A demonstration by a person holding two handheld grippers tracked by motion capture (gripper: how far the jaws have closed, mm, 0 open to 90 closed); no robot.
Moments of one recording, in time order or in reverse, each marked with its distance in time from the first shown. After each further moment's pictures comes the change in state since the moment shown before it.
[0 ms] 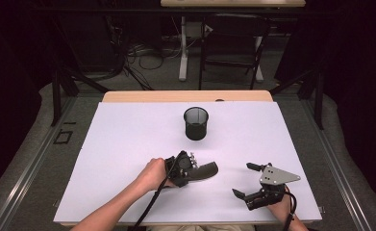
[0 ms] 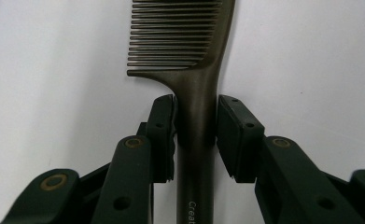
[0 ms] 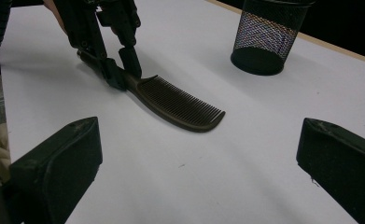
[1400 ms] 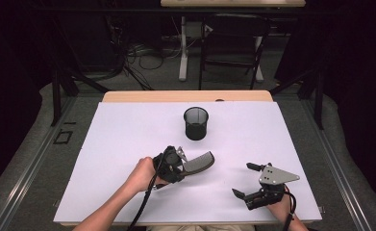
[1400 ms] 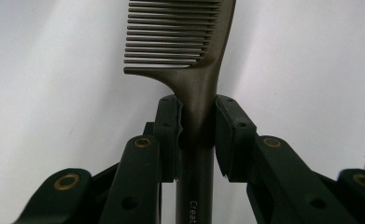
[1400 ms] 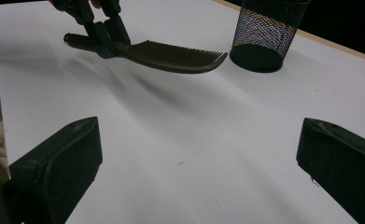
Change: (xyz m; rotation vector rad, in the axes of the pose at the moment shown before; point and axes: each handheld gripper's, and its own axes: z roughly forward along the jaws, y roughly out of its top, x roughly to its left) left arm 0.004 -0.029 -0.029 -0.186 -0.025 -0.113; right arm 0.000 0.000 0.001 0.009 -0.006 0.000
